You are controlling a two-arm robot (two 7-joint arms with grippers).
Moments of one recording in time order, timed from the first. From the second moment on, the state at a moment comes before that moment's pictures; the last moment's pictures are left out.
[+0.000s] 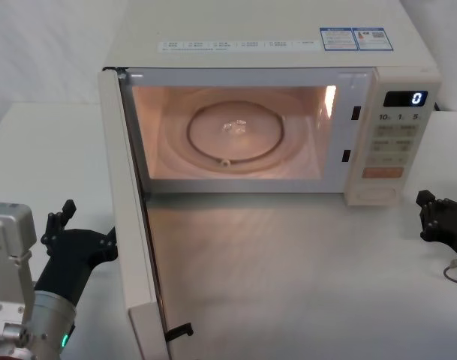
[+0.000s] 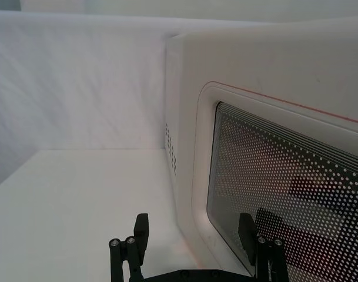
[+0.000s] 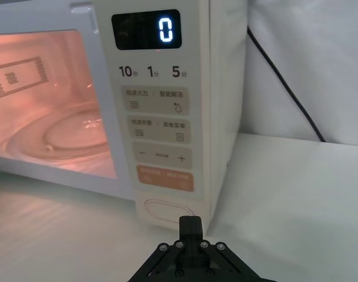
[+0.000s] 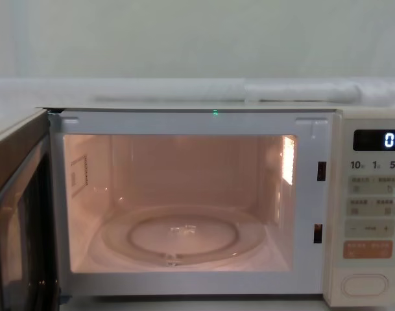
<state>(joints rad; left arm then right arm) 0.27 0.24 0.04 -1.85 -0.25 -0.02 -0.02 0.00 0.31 -0.06 -1.60 0.34 0.10 0.34</state>
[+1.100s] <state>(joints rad) 0.27 0.24 0.04 -1.85 -0.25 -0.02 -0.02 0.00 0.31 -0.06 -1.60 0.34 0.10 0.34</state>
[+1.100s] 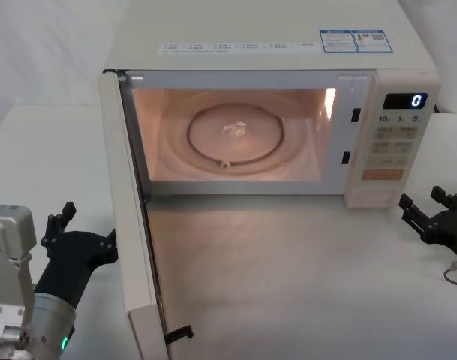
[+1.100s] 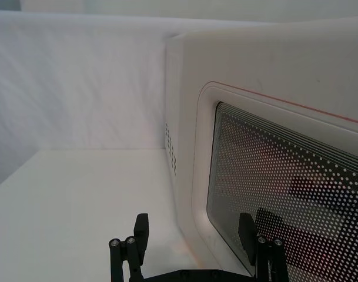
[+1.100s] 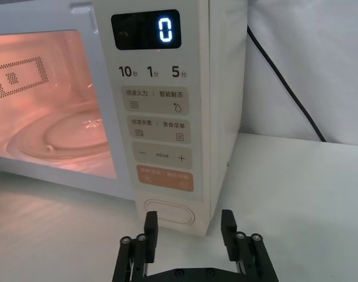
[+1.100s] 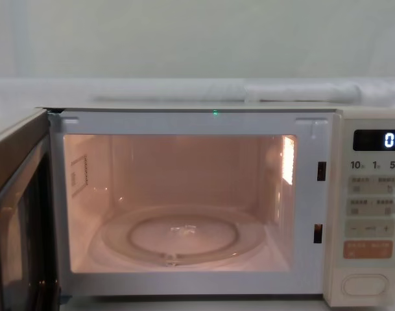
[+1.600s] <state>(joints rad) 0.27 0.24 0.04 -1.85 -0.25 -0.02 -0.02 0.00 0.31 -0.06 -1.60 0.34 0.10 0.34</state>
